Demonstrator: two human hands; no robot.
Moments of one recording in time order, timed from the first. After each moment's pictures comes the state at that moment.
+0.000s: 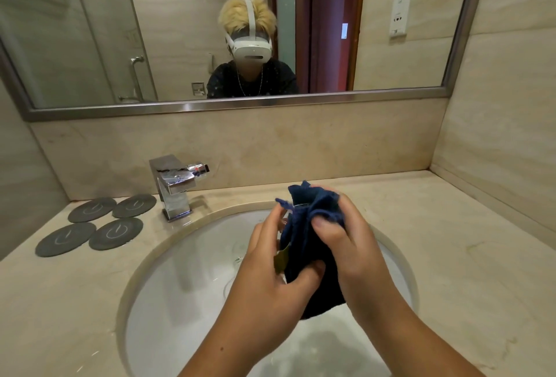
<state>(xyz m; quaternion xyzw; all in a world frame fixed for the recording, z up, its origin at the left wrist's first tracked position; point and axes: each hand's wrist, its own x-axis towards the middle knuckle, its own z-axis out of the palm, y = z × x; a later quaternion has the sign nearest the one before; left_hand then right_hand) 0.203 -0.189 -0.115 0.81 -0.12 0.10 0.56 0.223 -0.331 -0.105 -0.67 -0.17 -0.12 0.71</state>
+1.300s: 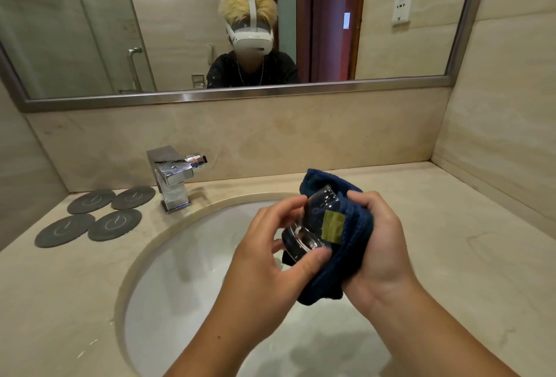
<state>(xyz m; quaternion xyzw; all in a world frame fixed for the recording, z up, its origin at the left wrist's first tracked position) 0.204 -0.188 -0.118 0.81 -0.18 0.16 0.53 0.220 -0.338 -0.089 -0.44 0.01 0.03 0.90</state>
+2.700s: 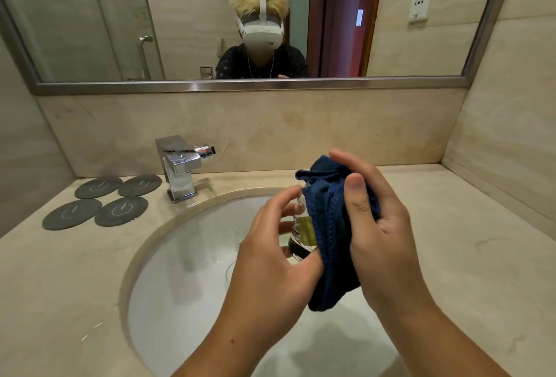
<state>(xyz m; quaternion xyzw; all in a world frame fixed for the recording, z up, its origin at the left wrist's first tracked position) 0.191 -0.200 -0.112 0.77 -0.11 0.18 0.60 0.212 -0.332 -0.088 -0.67 -0.17 -0.25 0.68</state>
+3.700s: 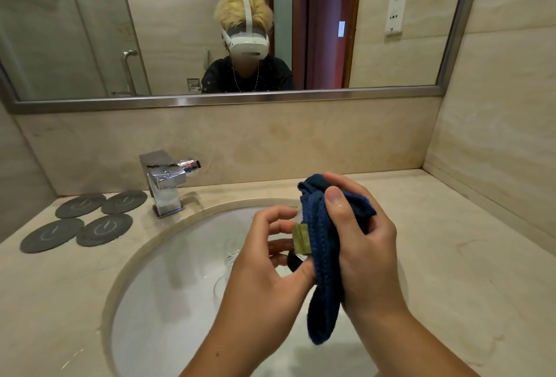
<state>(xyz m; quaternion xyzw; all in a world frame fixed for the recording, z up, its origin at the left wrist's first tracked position) 0.199 -0.204 -0.117 0.75 -0.13 0.14 0.63 0.219 -0.332 -0.096 -0.58 -0.08 -0.24 0.77</state>
